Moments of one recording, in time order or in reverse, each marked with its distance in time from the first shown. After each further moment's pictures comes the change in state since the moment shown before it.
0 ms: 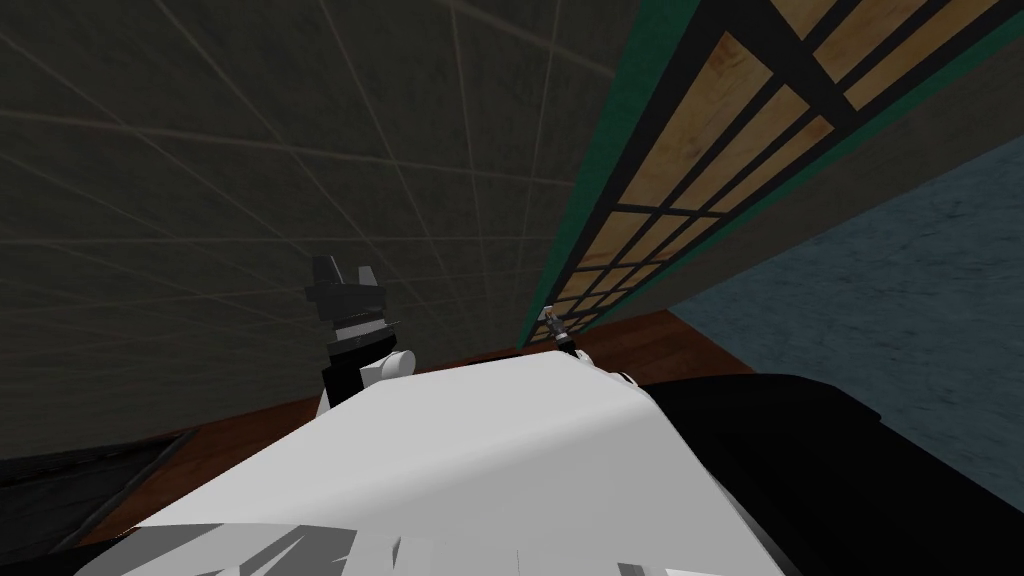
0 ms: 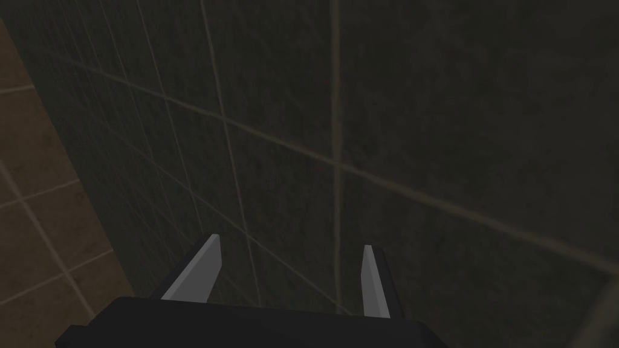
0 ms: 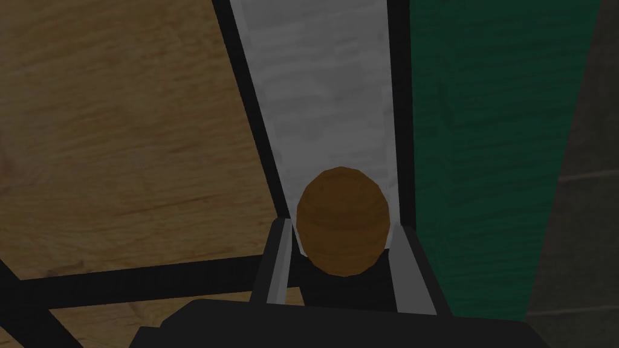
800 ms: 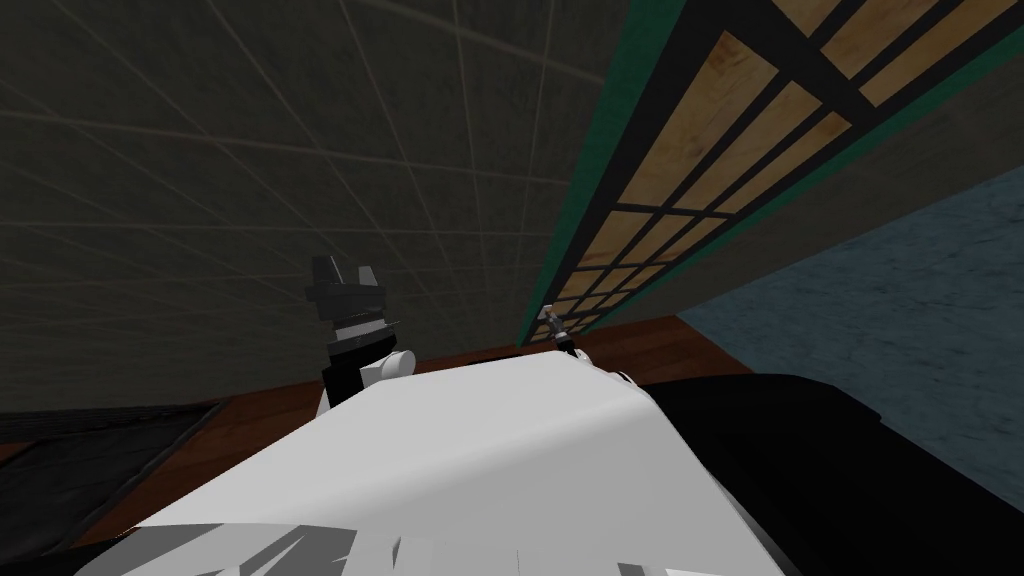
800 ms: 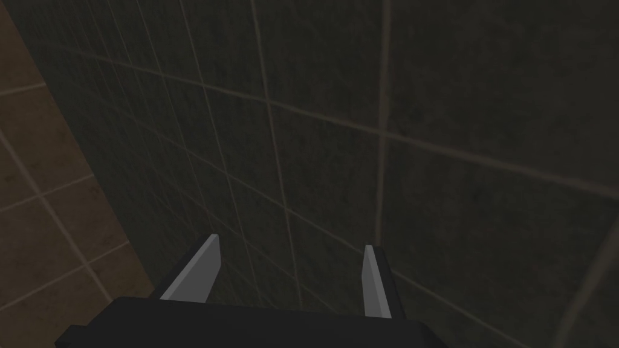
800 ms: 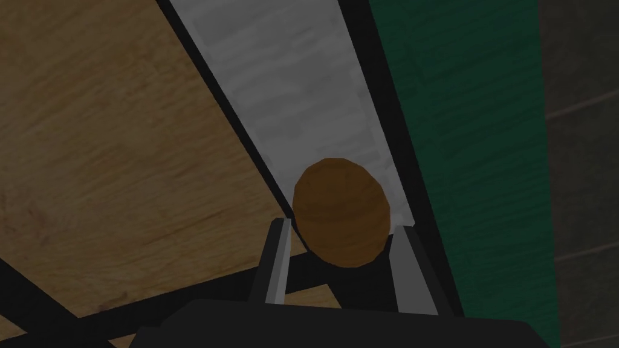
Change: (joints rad) arm -0.001 0.006 0.025 -0.022 -0.069 0.021 -0.190
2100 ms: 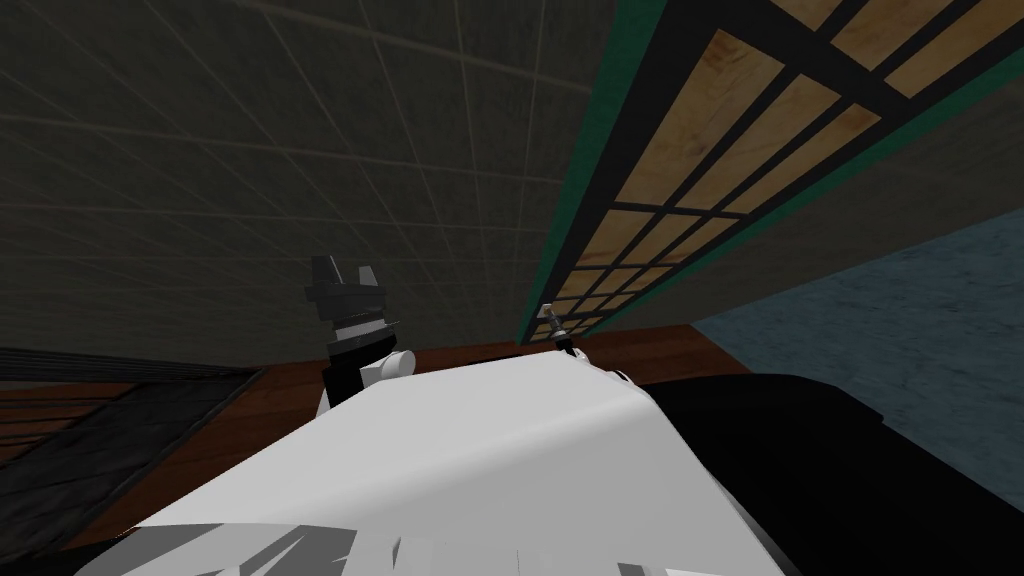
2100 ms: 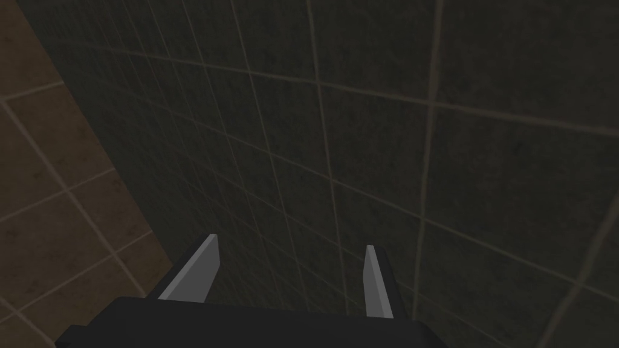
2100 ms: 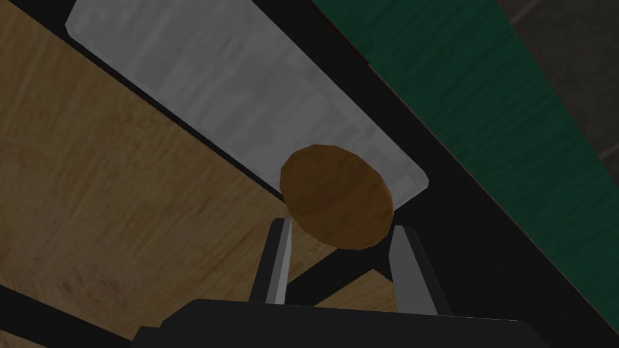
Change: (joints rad) arm -0.006 0.009 0.041 -0.020 -0.113 0.024 -0.325
